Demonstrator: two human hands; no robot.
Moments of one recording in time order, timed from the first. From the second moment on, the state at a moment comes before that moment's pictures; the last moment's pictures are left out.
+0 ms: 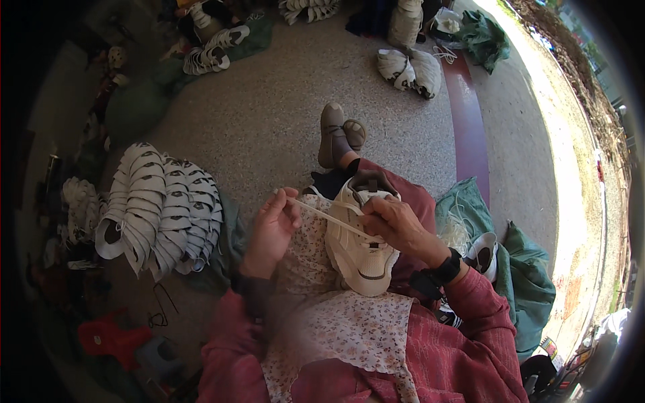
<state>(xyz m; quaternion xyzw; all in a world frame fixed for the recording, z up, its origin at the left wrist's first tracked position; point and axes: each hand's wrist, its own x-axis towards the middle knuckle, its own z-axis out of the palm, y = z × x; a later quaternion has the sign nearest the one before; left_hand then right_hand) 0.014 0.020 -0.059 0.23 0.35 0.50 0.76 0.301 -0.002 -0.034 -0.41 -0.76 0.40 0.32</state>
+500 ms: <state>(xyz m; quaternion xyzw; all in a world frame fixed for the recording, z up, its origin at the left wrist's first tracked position) -0.276 0.003 -0.095 0.11 0.16 0.67 0.72 0.374 -0.053 0.023 -0.33 -0.42 0.62 0.58</state>
